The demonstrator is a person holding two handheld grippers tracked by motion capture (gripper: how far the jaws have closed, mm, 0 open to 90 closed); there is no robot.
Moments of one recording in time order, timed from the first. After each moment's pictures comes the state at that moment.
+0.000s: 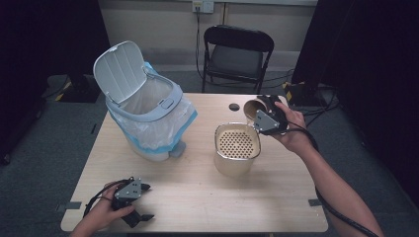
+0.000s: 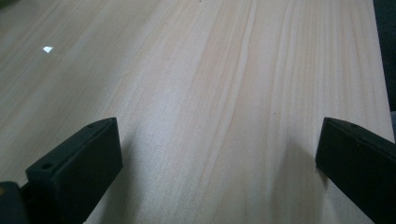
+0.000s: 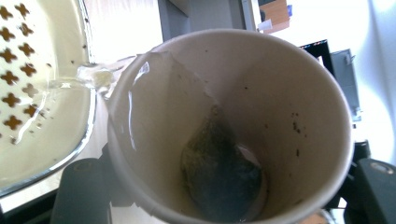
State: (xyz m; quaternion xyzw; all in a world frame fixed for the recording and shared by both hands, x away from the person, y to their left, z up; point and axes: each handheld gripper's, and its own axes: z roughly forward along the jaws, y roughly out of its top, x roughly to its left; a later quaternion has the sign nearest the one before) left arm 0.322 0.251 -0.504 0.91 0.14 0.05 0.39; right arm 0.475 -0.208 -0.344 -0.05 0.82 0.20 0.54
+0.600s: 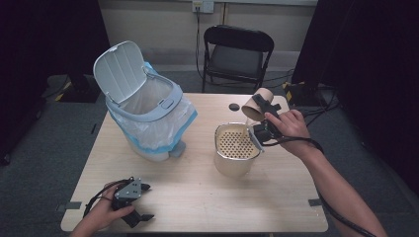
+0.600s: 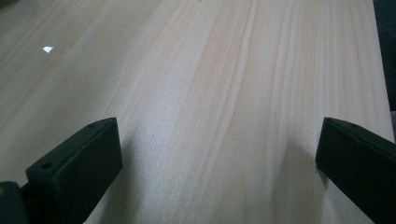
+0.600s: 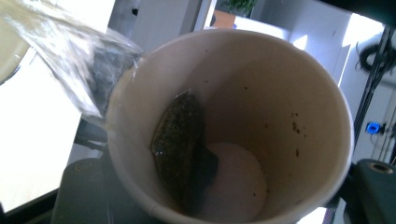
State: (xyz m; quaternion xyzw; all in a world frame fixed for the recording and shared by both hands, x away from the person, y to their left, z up) left arm 0.322 0.251 -0.504 0.91 0.14 0.05 0.39; right arm 0.449 -0.189 -0.353 -0.22 0.70 0.02 0.68
